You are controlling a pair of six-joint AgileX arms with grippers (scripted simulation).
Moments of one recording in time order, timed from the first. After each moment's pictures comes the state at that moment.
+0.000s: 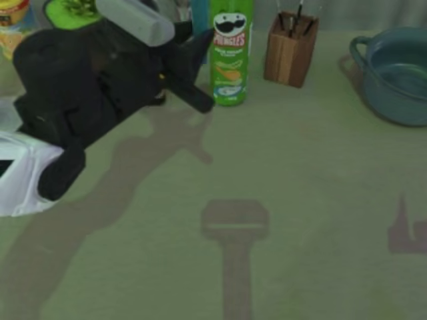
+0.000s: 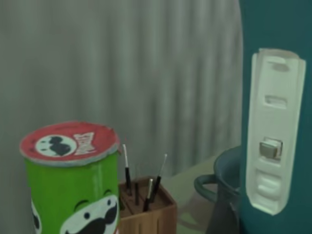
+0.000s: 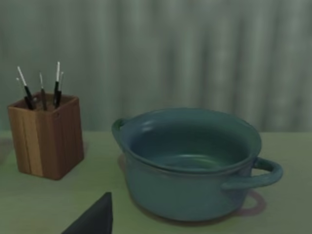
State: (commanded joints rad) left arm -0.47 1.61 0.75 0.89 0.33 0.00; right arm 0.00 0.00 0.00 0.00 0.00 0.00
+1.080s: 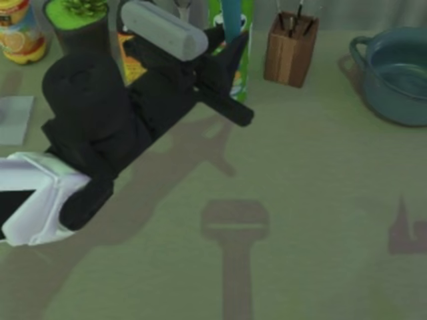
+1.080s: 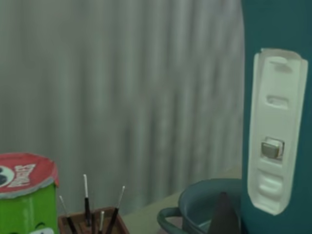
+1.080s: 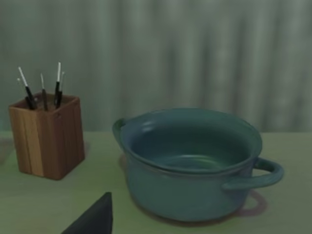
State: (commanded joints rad) left arm -0.62 1.57 0.72 0.96 0.16 -0.05; right arm 0.00 0.00 0.00 0.00 0.00 0.00
